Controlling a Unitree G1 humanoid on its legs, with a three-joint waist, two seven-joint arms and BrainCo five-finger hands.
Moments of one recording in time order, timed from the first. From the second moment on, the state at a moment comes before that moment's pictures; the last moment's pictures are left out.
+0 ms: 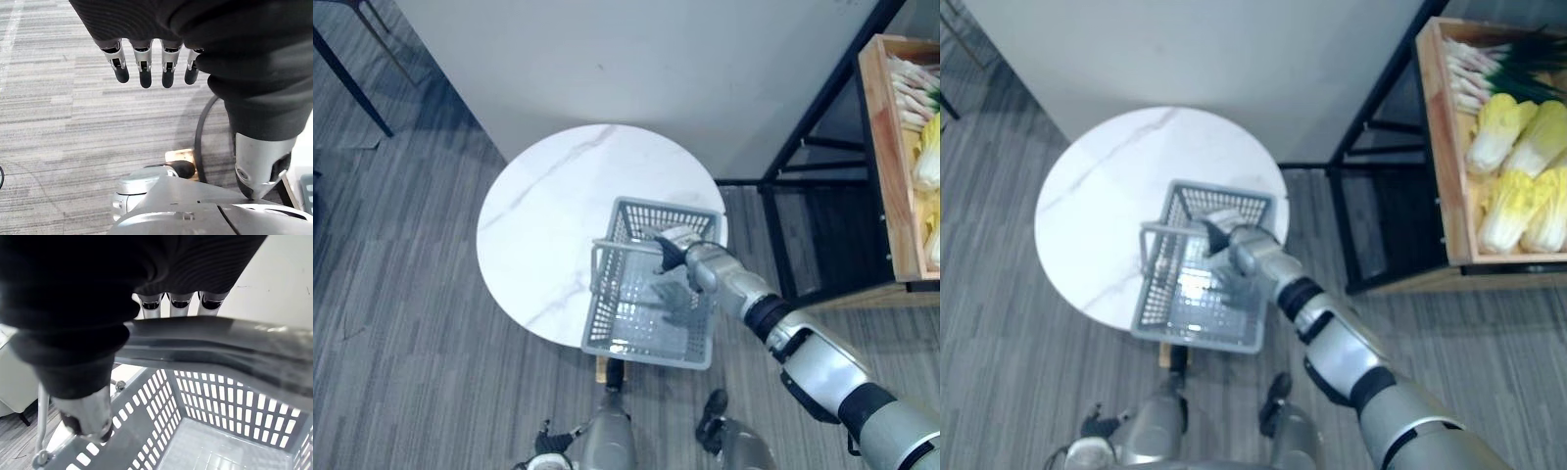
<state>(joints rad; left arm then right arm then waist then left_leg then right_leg) 0.02 0.14 0.07 1.12 0.09 -0.08 0.33 -0.95 -0.11 0.68 0.94 -0.74 -0.09 -0.10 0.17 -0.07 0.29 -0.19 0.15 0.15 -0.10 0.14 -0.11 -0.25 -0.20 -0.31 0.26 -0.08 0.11</state>
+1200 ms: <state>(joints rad) 0.03 0.12 0.14 1.09 0.13 -0.06 0.28 -0.84 0.02 0.52 1.14 -0.75 -0.06 -0.15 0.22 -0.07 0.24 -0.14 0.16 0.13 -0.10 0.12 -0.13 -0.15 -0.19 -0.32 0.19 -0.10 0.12</state>
